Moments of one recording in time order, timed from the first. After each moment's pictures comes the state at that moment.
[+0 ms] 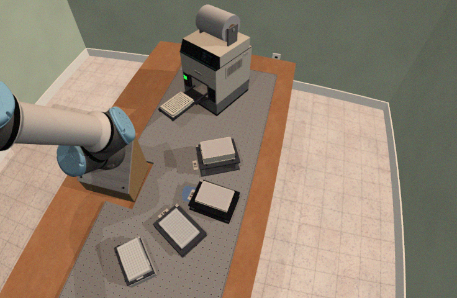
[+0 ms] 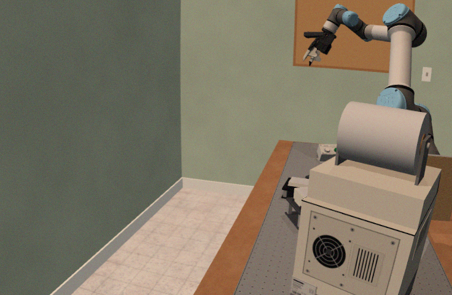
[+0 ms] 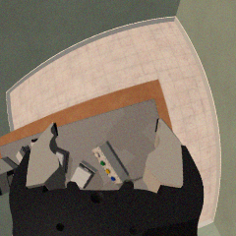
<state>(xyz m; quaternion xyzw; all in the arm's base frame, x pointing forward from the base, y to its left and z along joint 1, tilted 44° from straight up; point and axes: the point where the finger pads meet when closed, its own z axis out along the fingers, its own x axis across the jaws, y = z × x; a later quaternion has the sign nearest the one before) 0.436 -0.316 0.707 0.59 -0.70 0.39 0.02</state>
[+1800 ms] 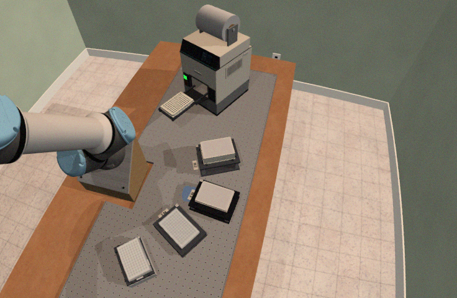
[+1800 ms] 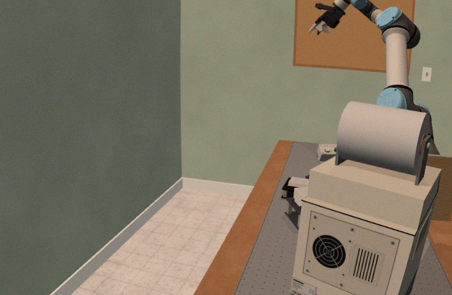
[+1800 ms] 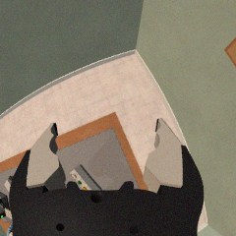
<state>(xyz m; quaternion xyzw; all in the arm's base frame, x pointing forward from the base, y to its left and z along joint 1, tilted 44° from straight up) 0.405 -0.282 0.906 0.54 -0.64 0.54 0.02</state>
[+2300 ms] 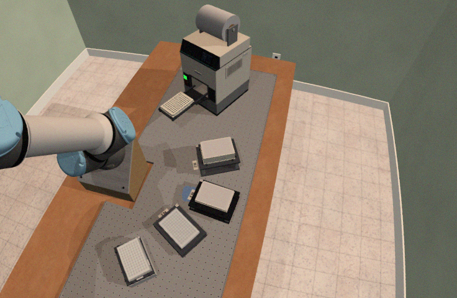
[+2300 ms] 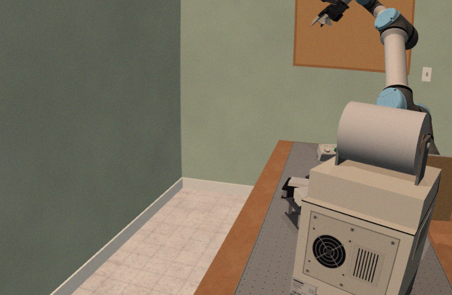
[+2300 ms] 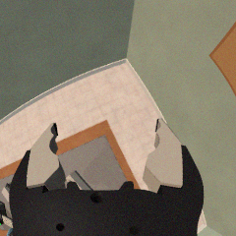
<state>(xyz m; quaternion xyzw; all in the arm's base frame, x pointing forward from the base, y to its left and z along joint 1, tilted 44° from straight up) 0.389 -0.264 0.953 0.52 -0.63 0.58 0.02</state>
